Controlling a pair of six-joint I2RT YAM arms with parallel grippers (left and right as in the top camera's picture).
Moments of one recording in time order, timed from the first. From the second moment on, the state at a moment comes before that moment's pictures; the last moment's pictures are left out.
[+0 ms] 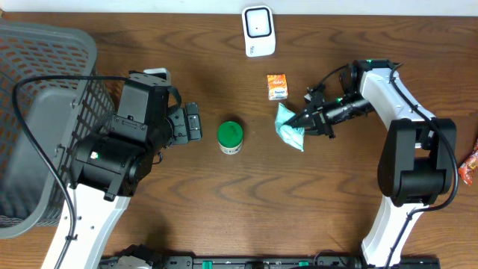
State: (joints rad) left arm -0.34 1.18 1.34 -1.05 -0.11 -0.38; right arm 0.05 2.09 1.53 -1.49 -1.20 0.08
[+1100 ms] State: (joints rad) left arm -0.34 1.18 1.34 -1.05 -0.11 -0.38; right arm -0.01 2.09 1.53 -1.31 -1.24 -0.85
